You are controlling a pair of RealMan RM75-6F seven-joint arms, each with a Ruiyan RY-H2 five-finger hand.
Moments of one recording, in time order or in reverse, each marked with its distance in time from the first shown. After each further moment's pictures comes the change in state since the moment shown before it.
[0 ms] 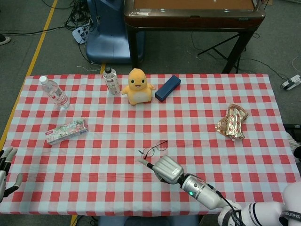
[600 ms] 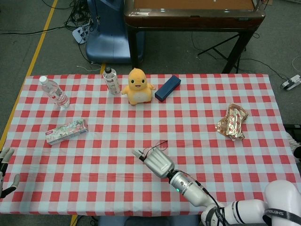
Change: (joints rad) left arm 0.008 -0.001 -0.001 0.020 -0.008 0.002 -0.023; right arm 0.045 -0.160 0.081 0.068 0.216 0.071 -0.451
